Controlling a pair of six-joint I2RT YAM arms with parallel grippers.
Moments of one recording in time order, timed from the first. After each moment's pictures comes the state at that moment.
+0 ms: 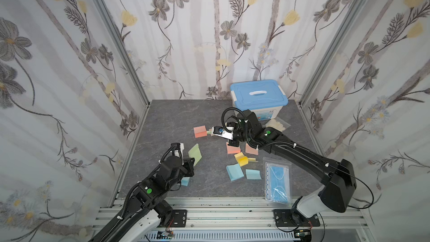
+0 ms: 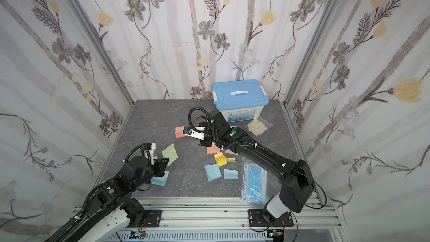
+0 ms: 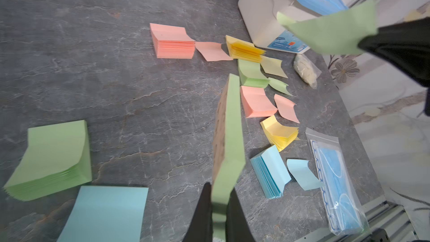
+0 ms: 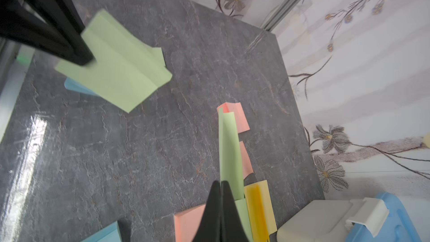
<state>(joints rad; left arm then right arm) -0.68 0.55 0.55 -0.59 -0.15 -0.69 0.76 1.58 1.35 -0.38 -0.23 -0.78</state>
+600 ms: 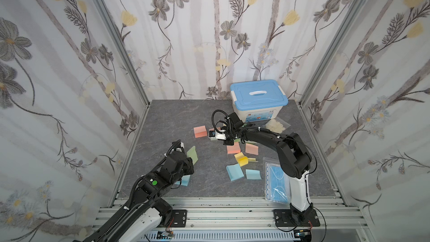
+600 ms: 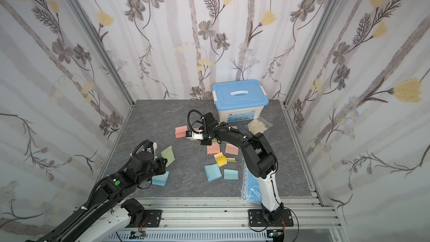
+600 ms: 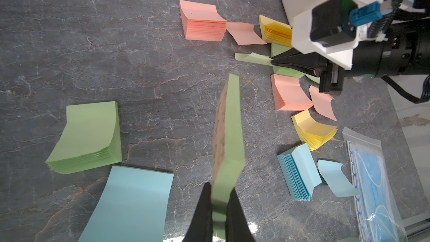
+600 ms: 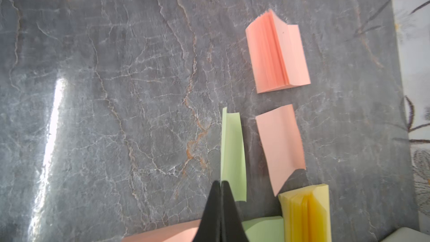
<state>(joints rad) -0.63 0.68 0.59 -0.63 -0.15 -0.69 0.64 2.08 1.54 -0.41 -0.27 -0.96</state>
